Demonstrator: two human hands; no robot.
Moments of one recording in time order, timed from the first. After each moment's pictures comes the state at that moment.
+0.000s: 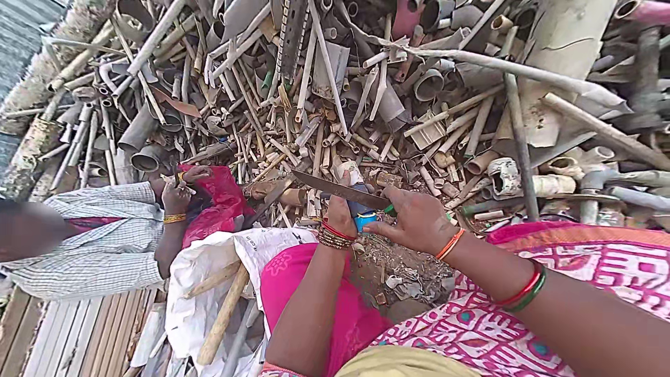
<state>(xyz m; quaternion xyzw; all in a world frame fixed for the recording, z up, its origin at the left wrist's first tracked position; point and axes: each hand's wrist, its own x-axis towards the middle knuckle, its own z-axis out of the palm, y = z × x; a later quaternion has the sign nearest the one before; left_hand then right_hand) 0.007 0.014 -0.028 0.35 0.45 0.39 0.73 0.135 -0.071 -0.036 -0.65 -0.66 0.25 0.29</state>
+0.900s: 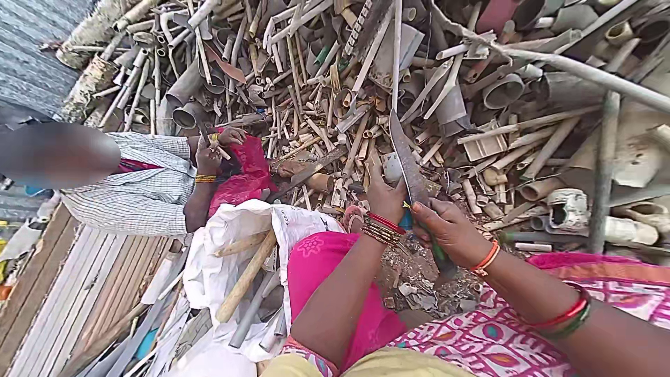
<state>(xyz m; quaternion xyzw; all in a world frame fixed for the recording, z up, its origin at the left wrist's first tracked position) -0.011 0.027 -0.027 0.58 0.59 0.33 0.45 0.093 -0.051 -0.034 -0.45 -0.31 0.67 0.50</state>
